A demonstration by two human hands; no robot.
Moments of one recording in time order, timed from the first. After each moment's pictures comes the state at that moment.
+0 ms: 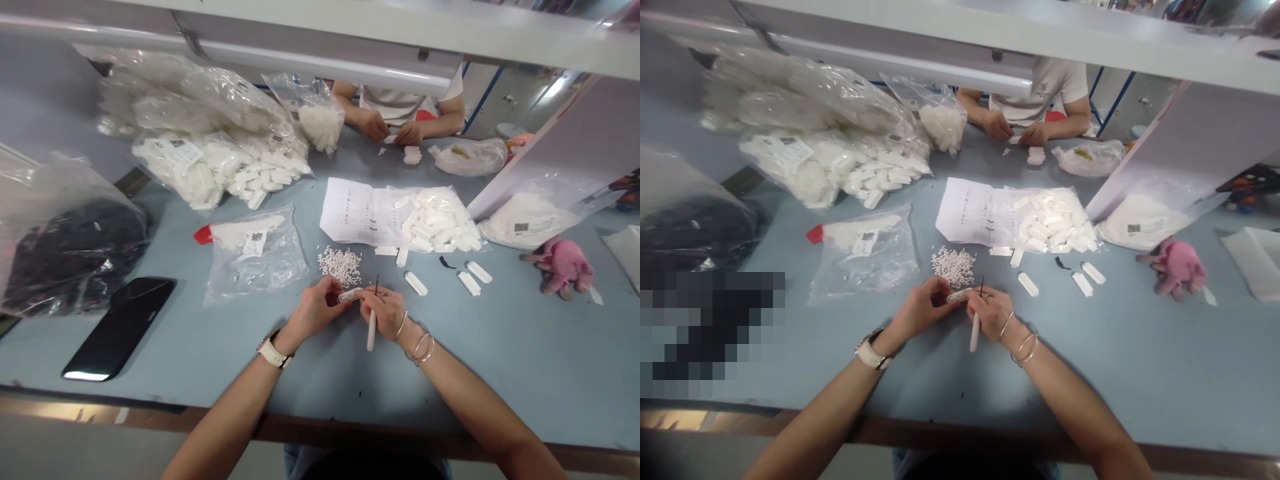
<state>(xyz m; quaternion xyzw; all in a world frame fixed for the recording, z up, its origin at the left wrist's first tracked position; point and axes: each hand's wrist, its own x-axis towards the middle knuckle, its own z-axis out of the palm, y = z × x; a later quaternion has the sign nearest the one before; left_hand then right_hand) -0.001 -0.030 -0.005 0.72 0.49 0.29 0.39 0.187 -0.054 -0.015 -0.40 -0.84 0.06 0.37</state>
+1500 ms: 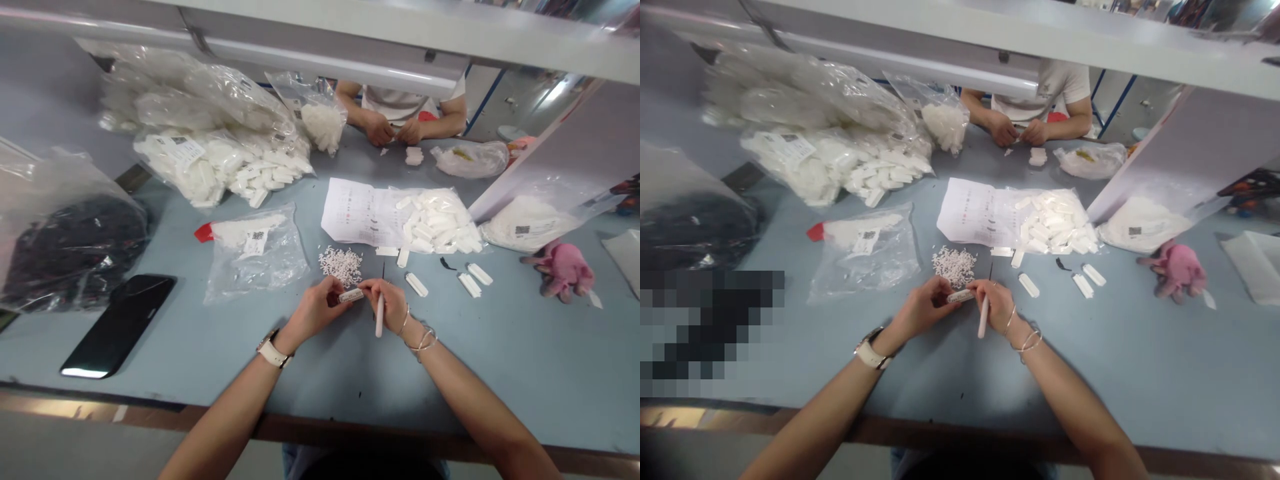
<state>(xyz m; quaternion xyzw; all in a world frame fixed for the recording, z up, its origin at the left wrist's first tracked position) -0.002 -0.030 -0.007 0.73 0.49 0.28 0.38 0.185 -0.045 -0.024 -0.45 -0.70 0.24 0.49</state>
